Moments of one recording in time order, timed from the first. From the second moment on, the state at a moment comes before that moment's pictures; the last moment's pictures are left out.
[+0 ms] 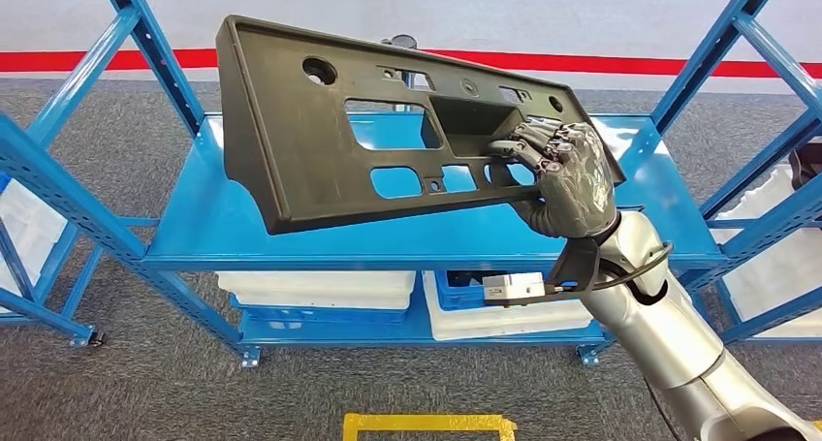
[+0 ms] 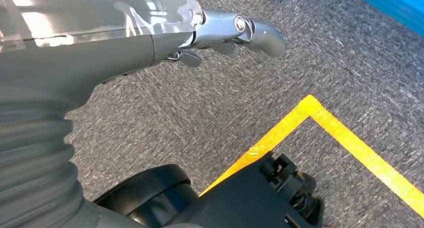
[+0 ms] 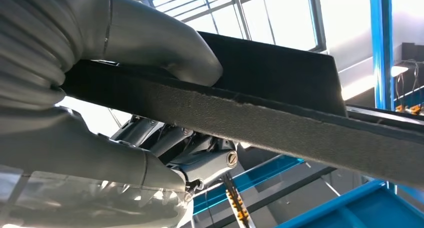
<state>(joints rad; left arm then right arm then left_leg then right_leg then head) -0.09 -0.19 0.37 -0.20 -1.00 0.36 -0.40 -0.56 -0.37 0.59 -1.68 0.63 -0.48 -0.42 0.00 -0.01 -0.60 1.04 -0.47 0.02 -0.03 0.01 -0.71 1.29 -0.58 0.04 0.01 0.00</state>
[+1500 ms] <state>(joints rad) -0.09 -0.19 0.37 -0.20 -1.00 0.35 -0.40 -0.56 -0.36 0.58 -1.68 0.63 -0.47 -0.42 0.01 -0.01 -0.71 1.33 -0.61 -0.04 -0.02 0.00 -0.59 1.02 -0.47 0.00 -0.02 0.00</state>
